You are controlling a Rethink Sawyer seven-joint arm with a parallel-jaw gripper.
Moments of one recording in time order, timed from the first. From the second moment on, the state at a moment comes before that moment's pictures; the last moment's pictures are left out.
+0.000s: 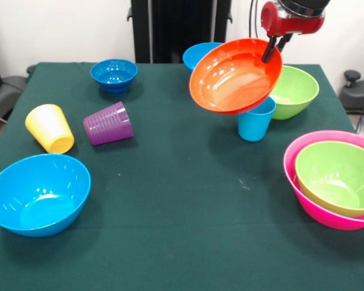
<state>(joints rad) 0.05 -0.73 0.06 1.70 -0.31 0.81 1.74</state>
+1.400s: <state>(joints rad) 0.08 -0.73 0.05 1.70 -0.31 0.81 1.74</state>
